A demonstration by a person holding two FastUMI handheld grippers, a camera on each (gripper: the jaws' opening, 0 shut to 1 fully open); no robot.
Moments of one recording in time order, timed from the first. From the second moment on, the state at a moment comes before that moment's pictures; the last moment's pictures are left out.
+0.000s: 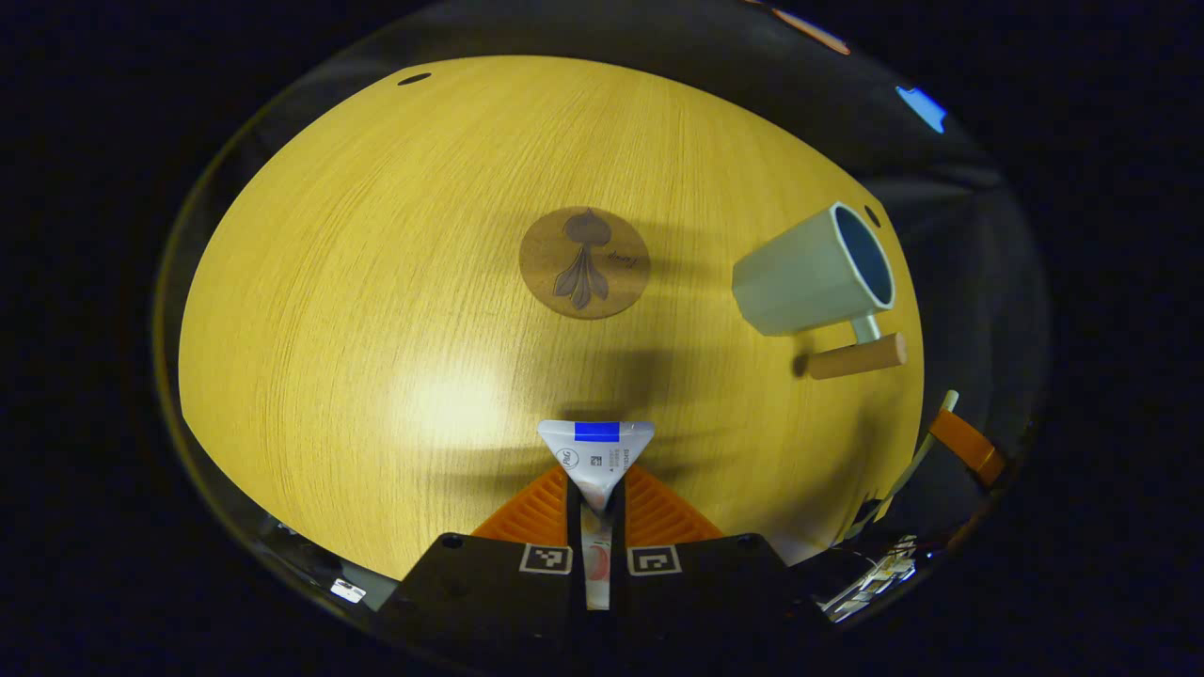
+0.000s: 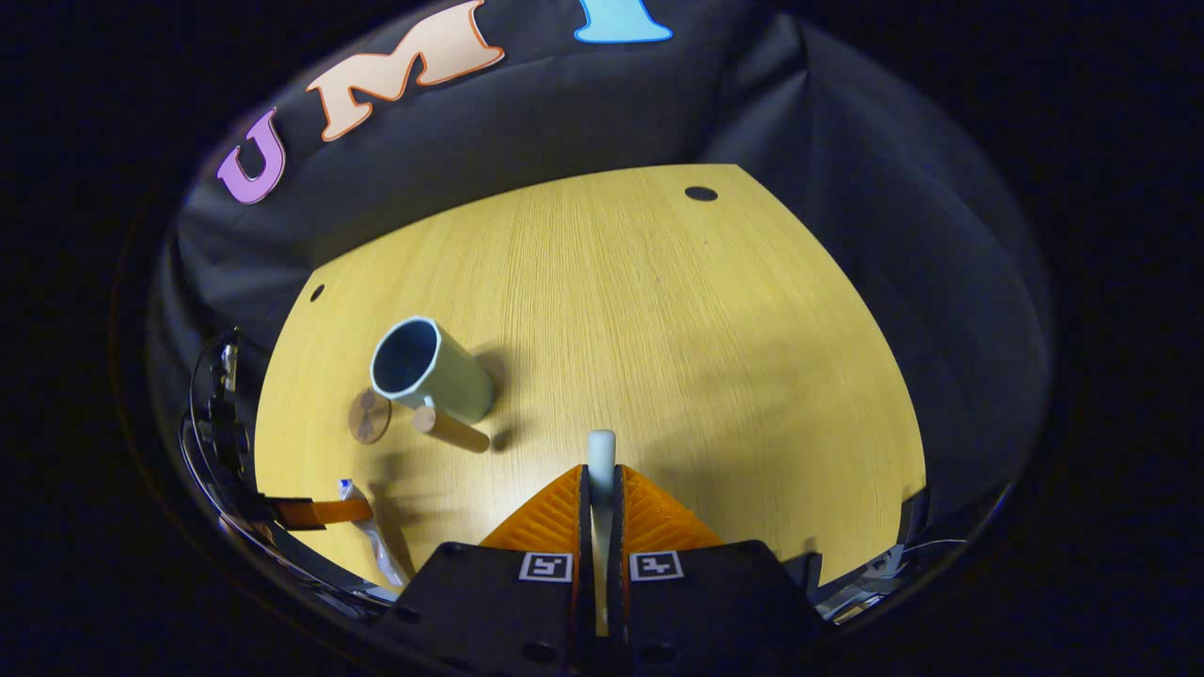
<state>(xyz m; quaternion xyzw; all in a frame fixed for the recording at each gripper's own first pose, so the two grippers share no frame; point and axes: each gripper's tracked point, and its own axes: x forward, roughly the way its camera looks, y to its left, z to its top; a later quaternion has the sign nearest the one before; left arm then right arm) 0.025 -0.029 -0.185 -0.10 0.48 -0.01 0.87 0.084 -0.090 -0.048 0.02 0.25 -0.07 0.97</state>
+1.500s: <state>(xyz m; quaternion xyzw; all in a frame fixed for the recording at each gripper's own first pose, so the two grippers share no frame) 0.120 -0.052 0.081 -0.05 -0.08 -0.12 0.99 0.173 0.071 0.085 -0.02 -0.20 0.17 0.97</state>
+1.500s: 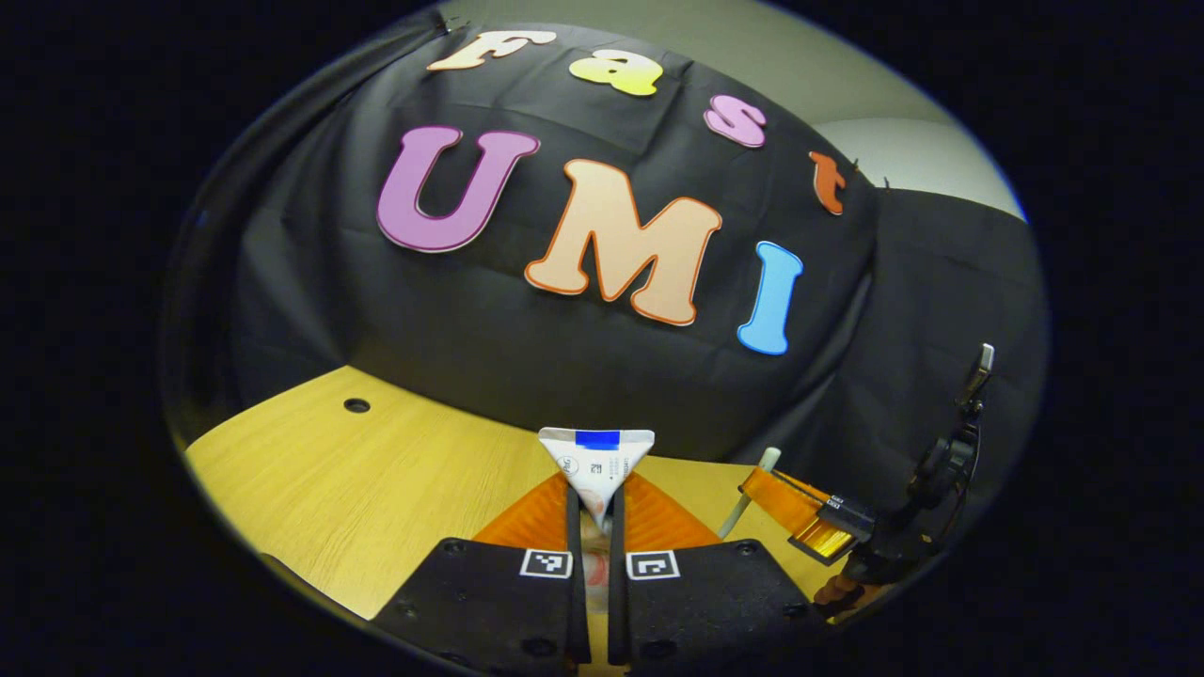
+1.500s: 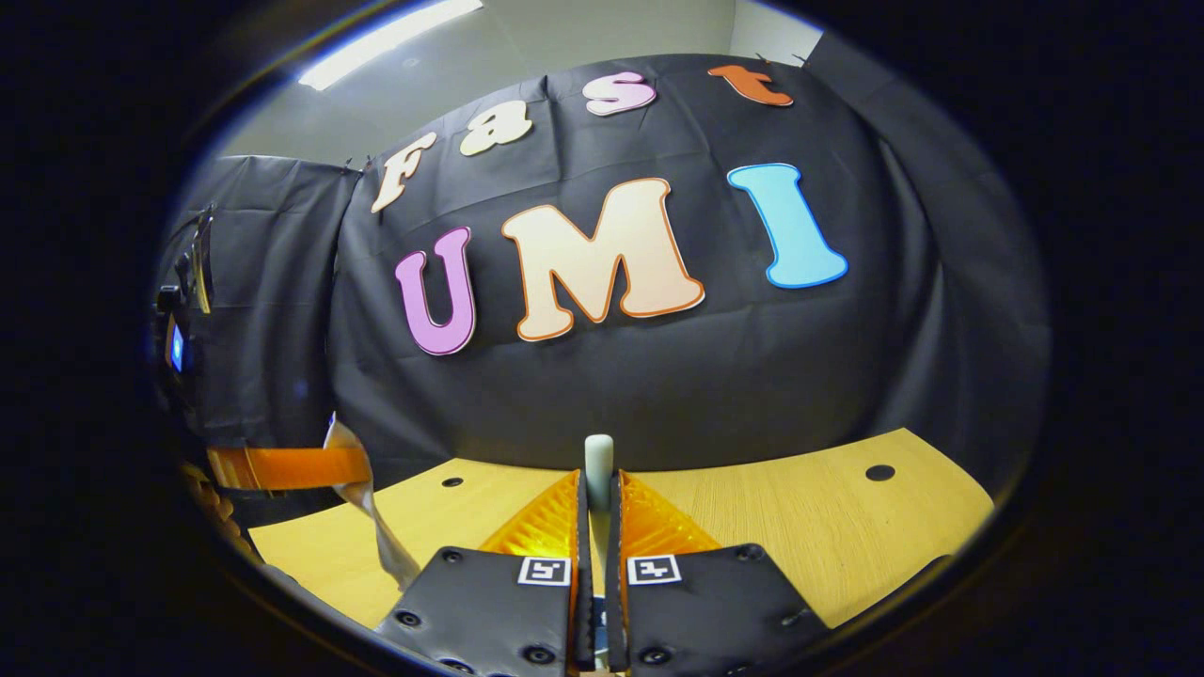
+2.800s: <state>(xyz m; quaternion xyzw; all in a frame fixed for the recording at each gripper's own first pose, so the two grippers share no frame) 0.150 -0.180 -0.004 0.00 -0.10 -0.30 0.95 0.051 -0.123 0.014 0.02 -0.22 -0.12 0.97</state>
